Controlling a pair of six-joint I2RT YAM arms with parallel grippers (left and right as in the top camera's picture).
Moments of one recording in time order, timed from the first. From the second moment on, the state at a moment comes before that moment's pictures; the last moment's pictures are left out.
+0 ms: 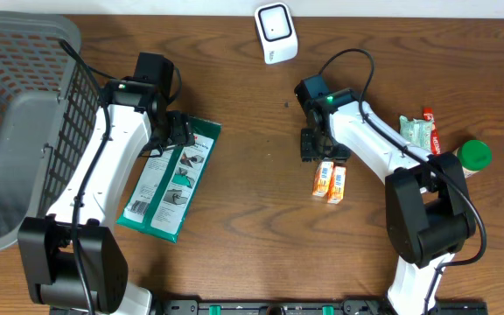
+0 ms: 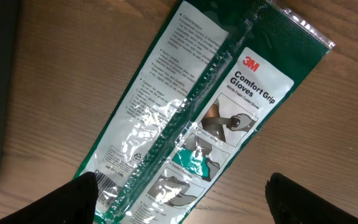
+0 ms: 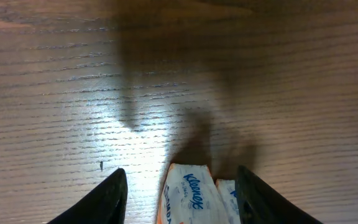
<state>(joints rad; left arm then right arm) -0.14 1.69 1.39 -1.11 -0.08 -0.39 0.41 2.00 1.42 -0.97 0.10 0.47</state>
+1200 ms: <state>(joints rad) -0.14 1.69 1.39 -1.11 -0.08 -0.39 0.51 2.00 1.42 -0.95 -0.03 0.47</state>
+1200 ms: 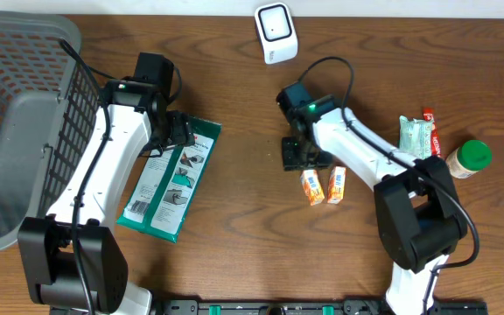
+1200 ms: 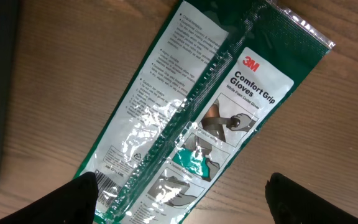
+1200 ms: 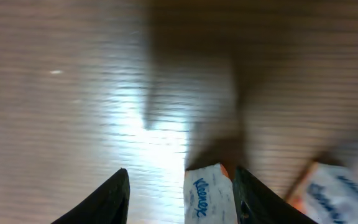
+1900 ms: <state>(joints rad) -0.14 1.69 1.39 -1.11 -0.08 -0.39 0.49 1.98 1.63 -1.24 -0.05 0.24</state>
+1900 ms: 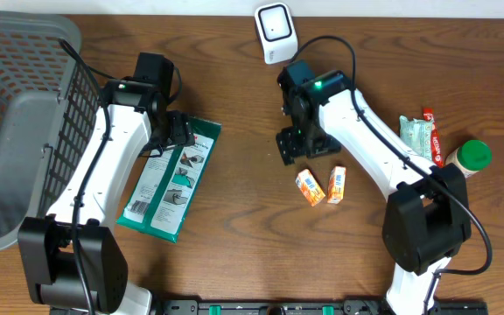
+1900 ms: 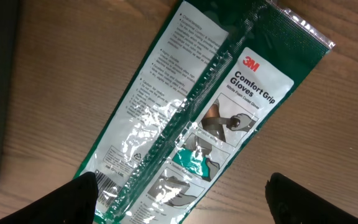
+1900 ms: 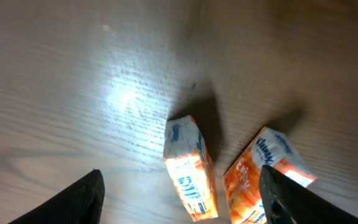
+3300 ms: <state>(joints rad) -0.14 1.69 1.39 -1.11 -0.08 -0.39 0.58 1.98 1.51 -1.12 -0.06 0.21</state>
